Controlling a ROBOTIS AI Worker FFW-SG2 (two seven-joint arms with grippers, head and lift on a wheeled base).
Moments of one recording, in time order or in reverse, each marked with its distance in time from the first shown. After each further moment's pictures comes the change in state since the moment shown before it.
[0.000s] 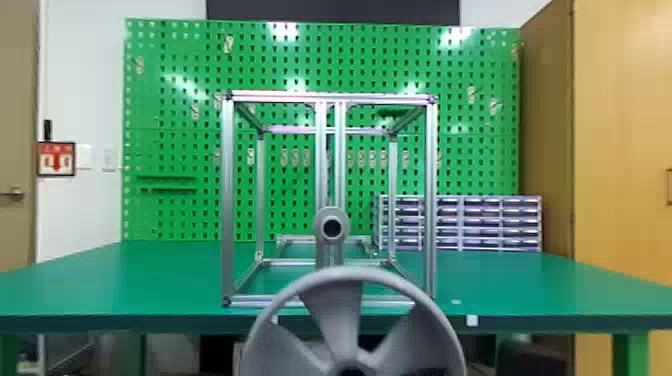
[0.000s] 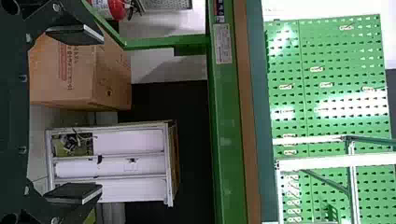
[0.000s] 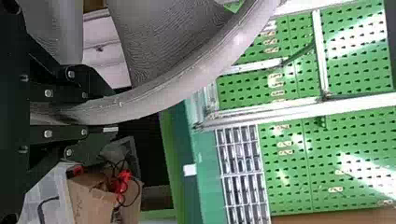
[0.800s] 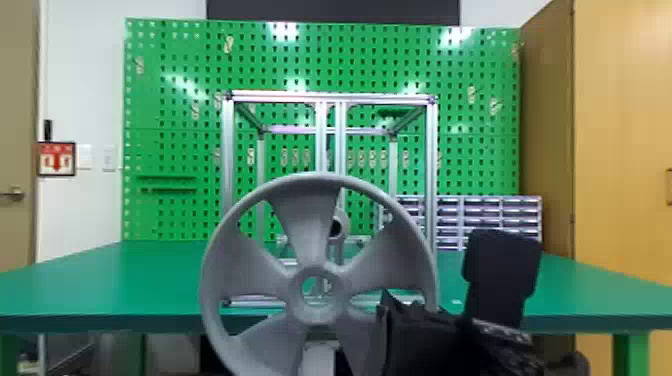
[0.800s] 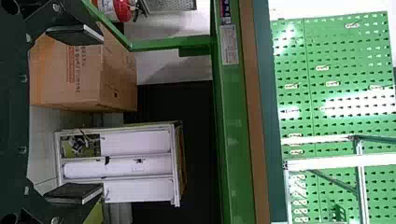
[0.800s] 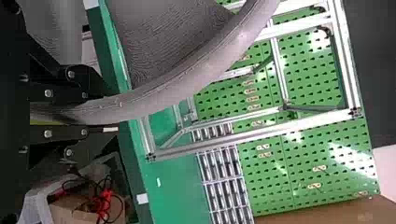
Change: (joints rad) left arm 0.018 0.010 0.001 0.000 0.001 0.001 0.000; right arm -0.250 0.065 0.059 -0.102 -0.295 0.227 -0.395
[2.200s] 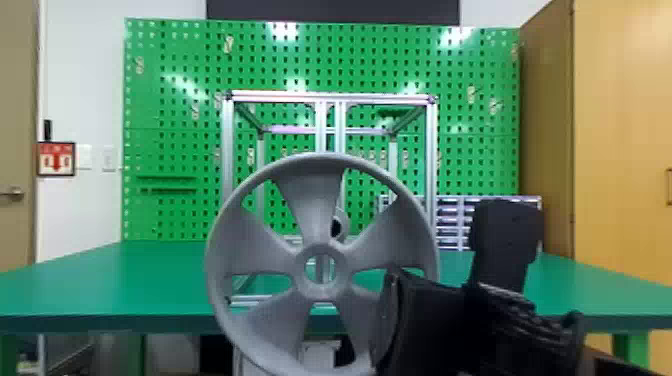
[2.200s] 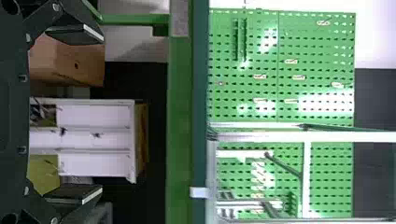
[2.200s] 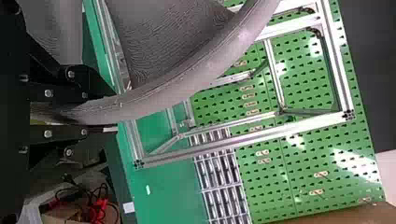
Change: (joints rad) left arm -0.037 0.046 -0.106 -0.371 0.141 0.287 0.166; right arm -0.090 0.001 -0.061 0.048 -0.098 0.050 -0.008
